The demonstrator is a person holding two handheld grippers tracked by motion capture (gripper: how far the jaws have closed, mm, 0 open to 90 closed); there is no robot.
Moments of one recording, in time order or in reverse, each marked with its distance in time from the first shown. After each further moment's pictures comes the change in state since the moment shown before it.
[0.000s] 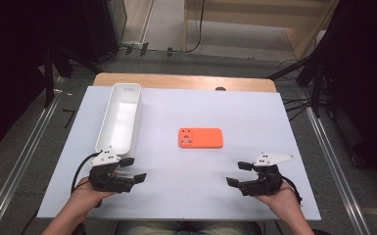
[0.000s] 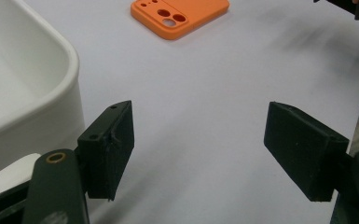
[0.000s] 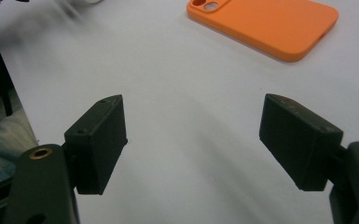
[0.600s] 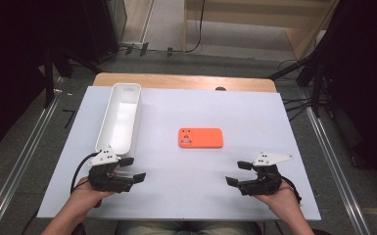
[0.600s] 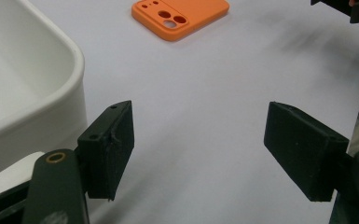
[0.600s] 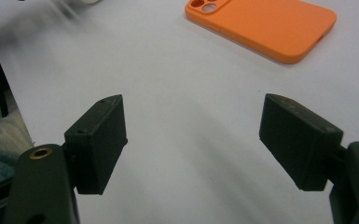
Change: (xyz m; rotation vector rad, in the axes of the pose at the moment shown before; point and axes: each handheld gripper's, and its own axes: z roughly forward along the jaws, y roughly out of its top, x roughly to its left) left arm 0.002 0.000 -0.001 -0.002 -0.004 0.001; right arm 0.000 0.000 0.002 -0.007 -0.008 -0.011
